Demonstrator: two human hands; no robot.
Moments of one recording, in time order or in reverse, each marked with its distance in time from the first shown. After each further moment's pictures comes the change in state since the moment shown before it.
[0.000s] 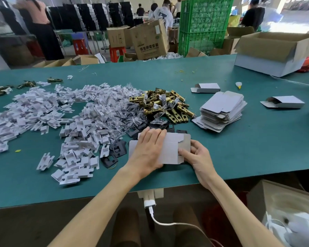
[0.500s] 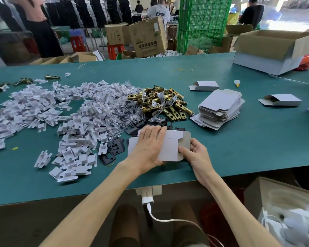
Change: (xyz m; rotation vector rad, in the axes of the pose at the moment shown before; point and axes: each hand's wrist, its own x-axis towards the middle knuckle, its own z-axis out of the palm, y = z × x) left_hand 0.006 0.005 -0.006 -0.024 -0.105 -0.021; right_hand 0.000 0.003 -0.001 -0.004 -0.010 -0.016
